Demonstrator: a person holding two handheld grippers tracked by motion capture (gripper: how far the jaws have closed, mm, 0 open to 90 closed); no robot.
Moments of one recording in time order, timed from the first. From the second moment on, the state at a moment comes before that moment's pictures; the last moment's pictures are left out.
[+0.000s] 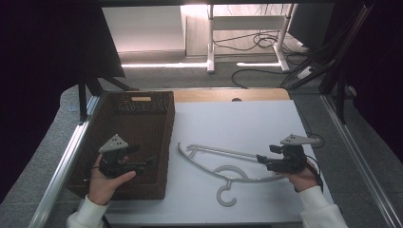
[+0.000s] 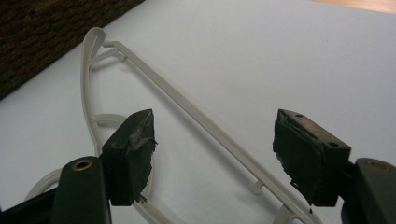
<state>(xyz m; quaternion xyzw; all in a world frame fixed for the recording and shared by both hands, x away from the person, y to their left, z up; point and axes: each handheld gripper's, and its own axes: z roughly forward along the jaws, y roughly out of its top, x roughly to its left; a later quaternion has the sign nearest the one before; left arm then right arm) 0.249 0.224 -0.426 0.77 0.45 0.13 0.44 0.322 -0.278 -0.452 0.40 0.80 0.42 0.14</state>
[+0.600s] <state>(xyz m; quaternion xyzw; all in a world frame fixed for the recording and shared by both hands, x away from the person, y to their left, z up) 0.247 0.222 -0.428 0.77 0.44 0.13 0.44 0.321 -0.278 -0.443 0.42 0.81 0.39 0.15</state>
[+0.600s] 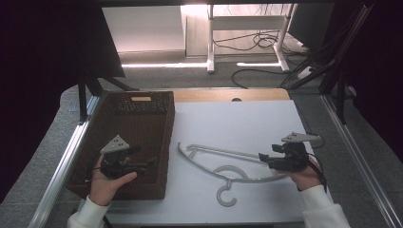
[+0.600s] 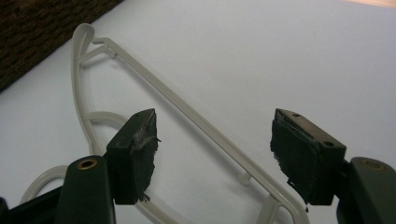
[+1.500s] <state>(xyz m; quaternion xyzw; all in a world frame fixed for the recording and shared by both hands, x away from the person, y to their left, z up) 0.251 0.224 -0.430 0.77 0.45 0.13 0.44 0.327 -0.246 -0.451 0.37 0.86 0.32 0.13</state>
